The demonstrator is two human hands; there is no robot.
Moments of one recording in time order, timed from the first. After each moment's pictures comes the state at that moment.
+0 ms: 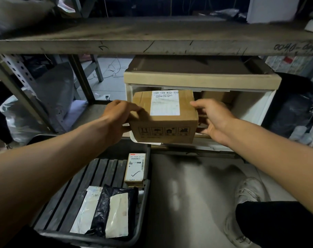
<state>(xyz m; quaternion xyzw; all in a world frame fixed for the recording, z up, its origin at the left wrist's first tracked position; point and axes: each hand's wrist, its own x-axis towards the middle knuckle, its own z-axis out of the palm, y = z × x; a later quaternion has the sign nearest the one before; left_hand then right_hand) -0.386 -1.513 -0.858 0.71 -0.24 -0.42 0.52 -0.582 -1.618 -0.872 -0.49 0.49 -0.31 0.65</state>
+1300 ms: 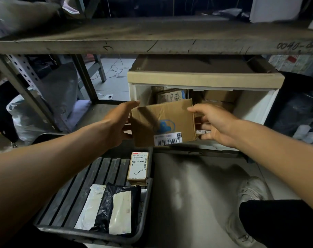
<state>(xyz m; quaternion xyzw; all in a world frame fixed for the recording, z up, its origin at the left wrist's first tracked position) -0.386 -1.498 -0.860 0.70 -0.21 -0.47 0.50 -0.589 -1.613 -0.875 -0.55 0.49 -0.21 0.64</state>
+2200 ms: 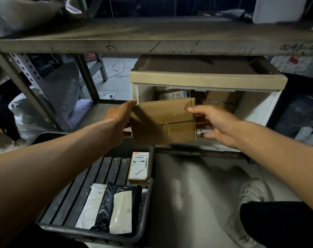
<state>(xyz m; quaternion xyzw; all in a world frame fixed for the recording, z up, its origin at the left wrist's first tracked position) -0.374 -1.506 -0.872 0.72 -0.18 -0.41 0.53 -0.589 -1.610 -0.873 -0.57 0.48 -0.21 0.63</state>
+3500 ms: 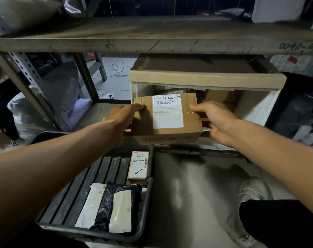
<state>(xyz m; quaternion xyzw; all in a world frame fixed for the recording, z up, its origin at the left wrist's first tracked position) -0.386 -1.503 -0.868 0.73 -0.22 -0.42 0.50 -0.585 -1.613 -0.878 -0.54 0.48 -0.27 0.63</state>
